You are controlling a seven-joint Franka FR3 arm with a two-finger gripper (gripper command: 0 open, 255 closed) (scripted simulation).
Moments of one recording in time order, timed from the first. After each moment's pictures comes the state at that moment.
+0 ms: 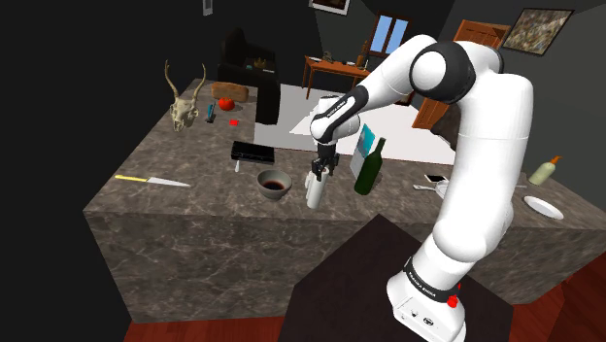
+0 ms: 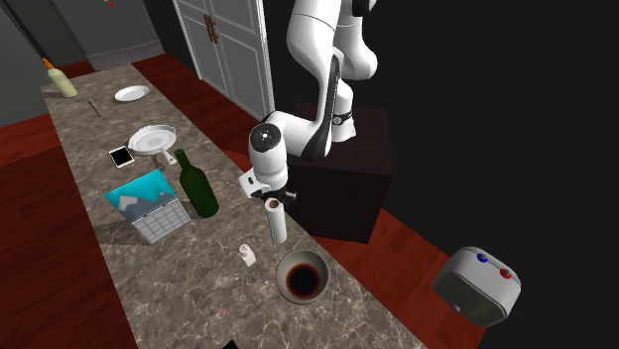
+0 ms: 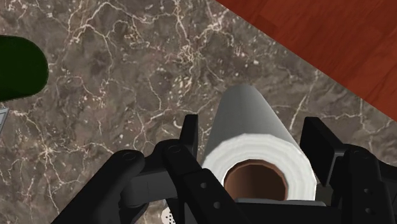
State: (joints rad) arm -0.10 0.37 -0.18 -2.14 -0.08 2.35 -0.11
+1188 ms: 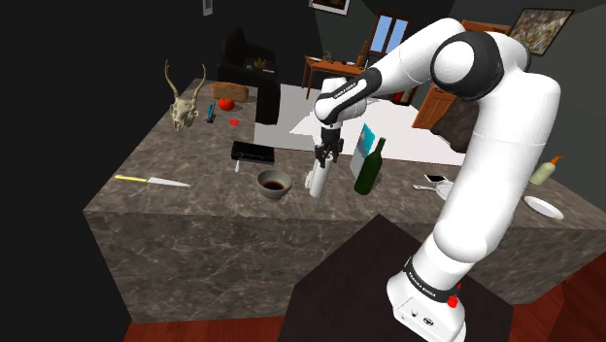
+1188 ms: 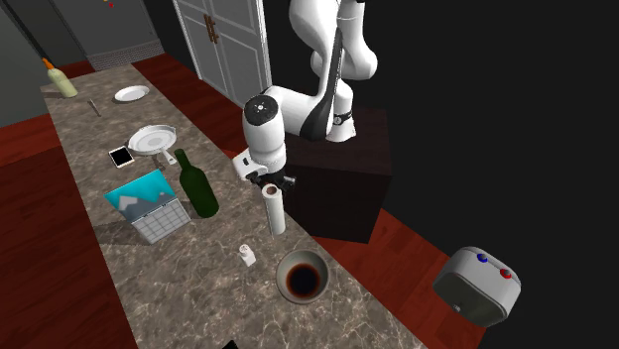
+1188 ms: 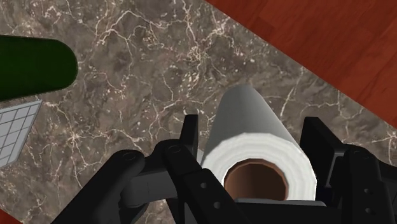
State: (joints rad) arm -0.09 0.24 -0.18 -2.11 -0.09 2.20 -0.11
